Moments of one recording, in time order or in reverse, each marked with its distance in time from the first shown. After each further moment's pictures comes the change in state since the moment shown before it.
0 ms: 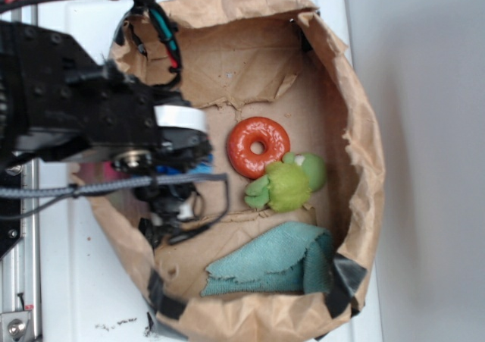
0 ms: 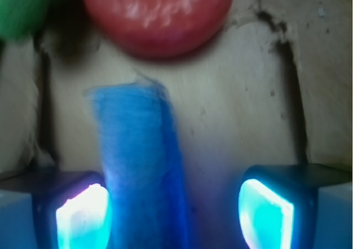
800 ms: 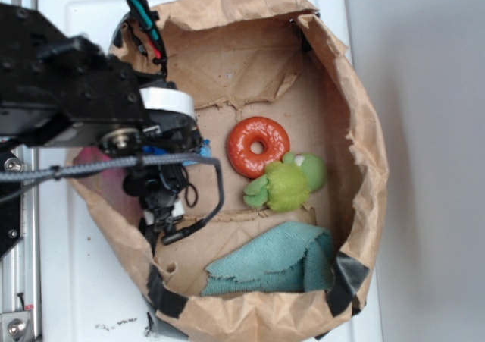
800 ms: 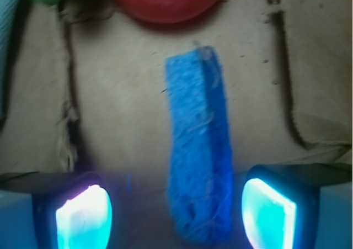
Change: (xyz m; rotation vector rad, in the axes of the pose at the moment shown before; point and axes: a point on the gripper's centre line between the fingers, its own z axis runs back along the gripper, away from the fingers) arm 0.006 0.000 0.004 -0.009 -0.025 0.037
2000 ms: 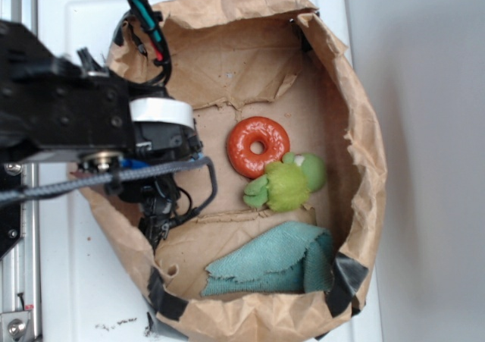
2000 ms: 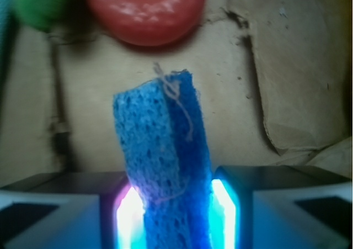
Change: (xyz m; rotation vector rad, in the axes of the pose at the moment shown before) arm 0.006 -0.001 0.029 0.022 -0.041 -0.009
